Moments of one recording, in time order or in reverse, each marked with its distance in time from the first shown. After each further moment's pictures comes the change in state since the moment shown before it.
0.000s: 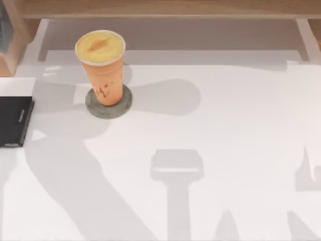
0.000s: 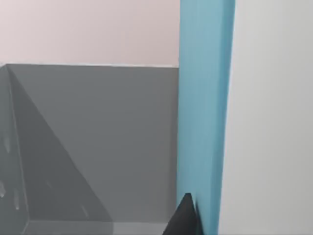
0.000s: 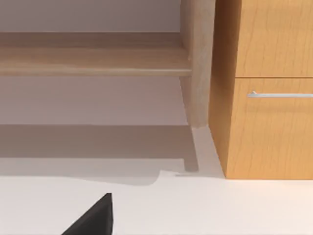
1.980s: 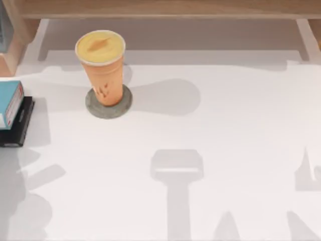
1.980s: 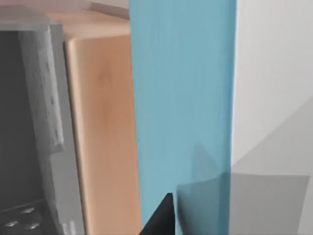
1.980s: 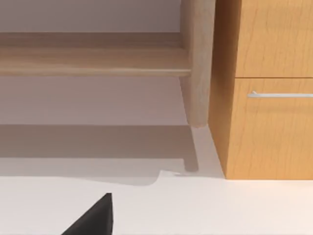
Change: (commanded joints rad) left arm 0.036 -0.342 -1.114 0.206 -0.020 1.825; right arm 0.000 0.000 0.000 0.000 0.000 0.000
